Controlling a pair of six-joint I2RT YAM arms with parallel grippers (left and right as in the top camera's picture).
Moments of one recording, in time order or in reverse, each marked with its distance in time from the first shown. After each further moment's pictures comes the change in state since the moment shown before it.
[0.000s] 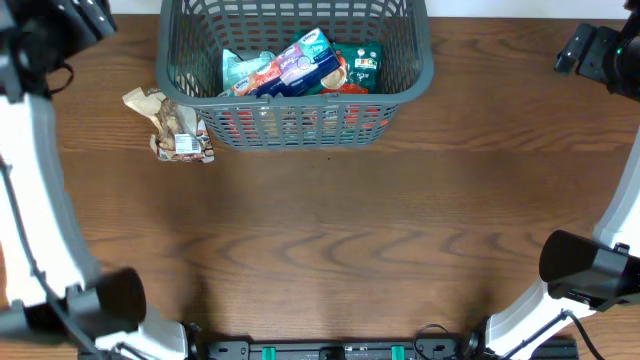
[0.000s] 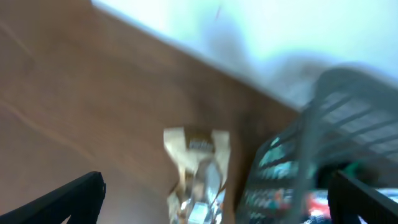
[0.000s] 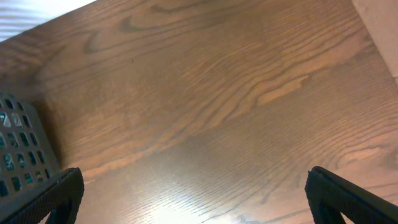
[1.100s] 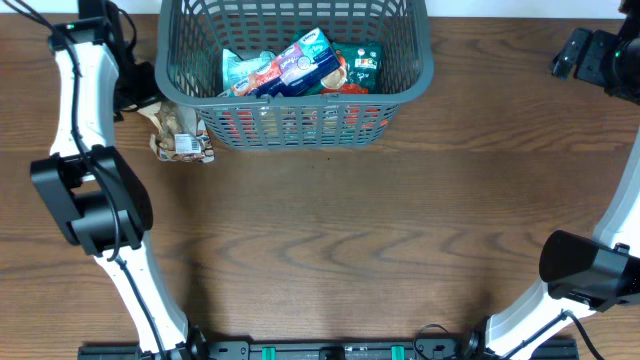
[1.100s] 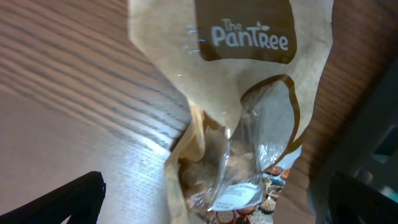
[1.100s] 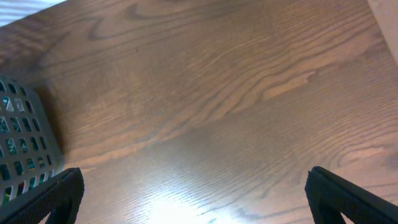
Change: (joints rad) left arm -0.042 0.490 -0.053 -0.097 0.004 0.043; right arm 0.000 0.000 0.000 -0.025 -0.022 -0.024
